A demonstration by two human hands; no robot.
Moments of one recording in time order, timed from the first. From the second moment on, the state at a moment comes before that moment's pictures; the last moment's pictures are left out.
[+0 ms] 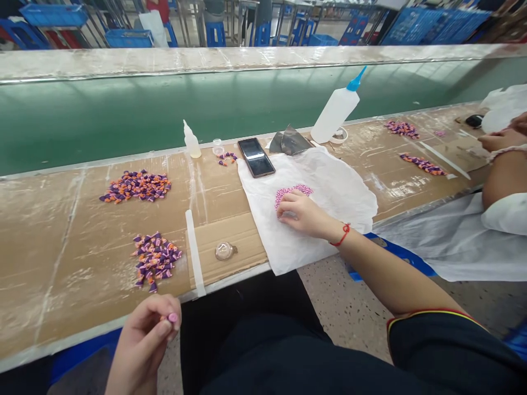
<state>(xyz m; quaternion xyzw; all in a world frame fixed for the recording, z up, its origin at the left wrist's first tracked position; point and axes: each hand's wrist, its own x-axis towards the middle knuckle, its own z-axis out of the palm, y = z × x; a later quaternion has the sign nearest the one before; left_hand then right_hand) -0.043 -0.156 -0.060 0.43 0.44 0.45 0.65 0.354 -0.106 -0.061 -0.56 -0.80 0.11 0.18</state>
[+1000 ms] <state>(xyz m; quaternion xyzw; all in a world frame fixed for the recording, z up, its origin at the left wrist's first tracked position) 0.043 -0.149 -0.043 0.52 0.34 0.35 0.70 0.345 -0.120 -0.063 -0.55 -0.78 0.11 0.27</state>
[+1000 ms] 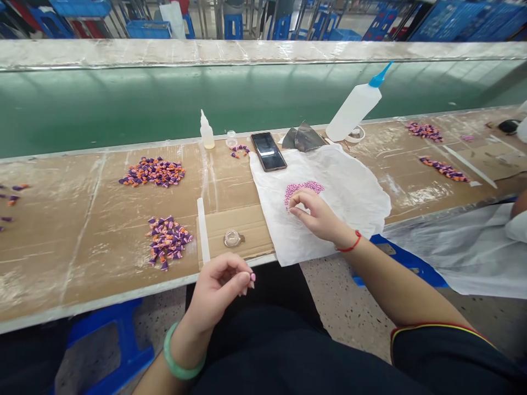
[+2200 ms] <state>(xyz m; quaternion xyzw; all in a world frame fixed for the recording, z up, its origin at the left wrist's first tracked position) 0.059 -0.162 -0.059 0.48 0.36 0.34 0.72 0.363 -0.116 -0.075 -0.57 -0.77 0.13 0.24</state>
